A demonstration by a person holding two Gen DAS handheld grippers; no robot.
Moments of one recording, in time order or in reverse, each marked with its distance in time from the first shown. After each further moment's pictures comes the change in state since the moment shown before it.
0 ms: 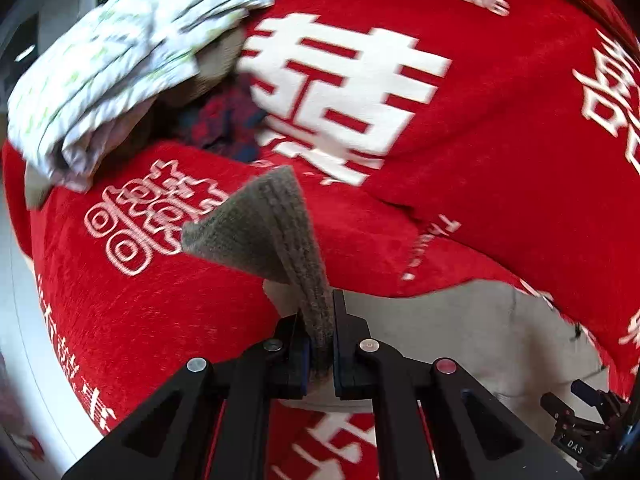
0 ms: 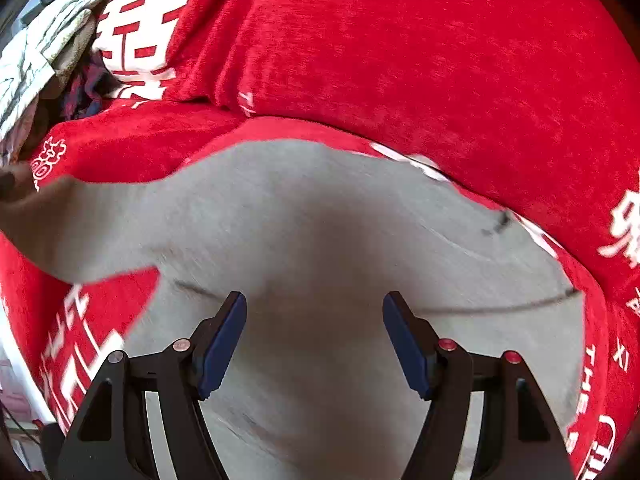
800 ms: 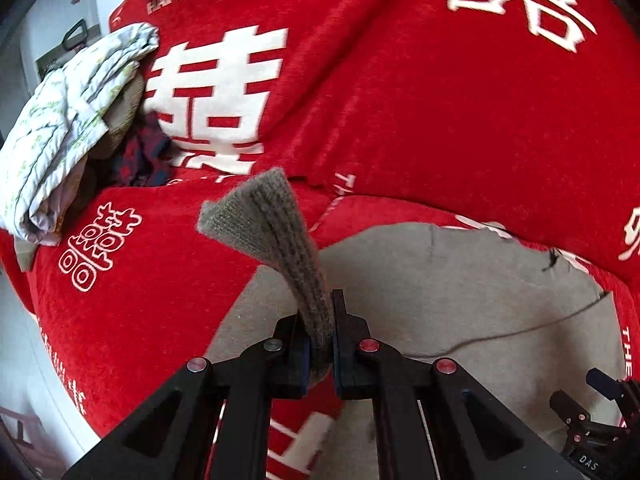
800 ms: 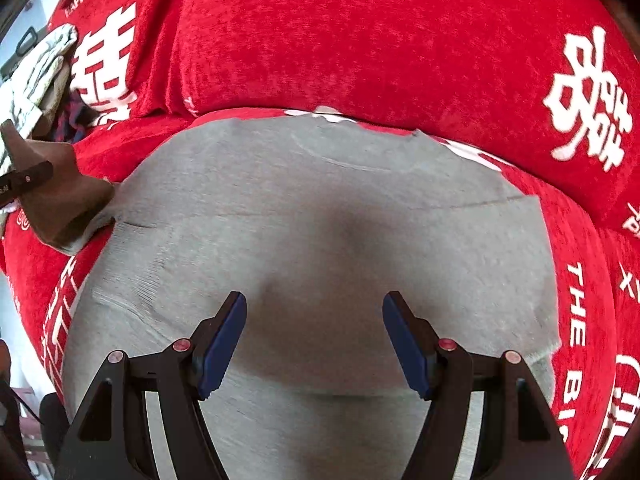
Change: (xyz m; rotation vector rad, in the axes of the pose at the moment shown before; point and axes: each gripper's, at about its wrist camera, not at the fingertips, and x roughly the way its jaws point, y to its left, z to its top) left arm -0.014 -0.155 -0.047 0.250 0.022 0.016; right arm -0.029 -0.095 -0.068 0.165 -0.012 0.043
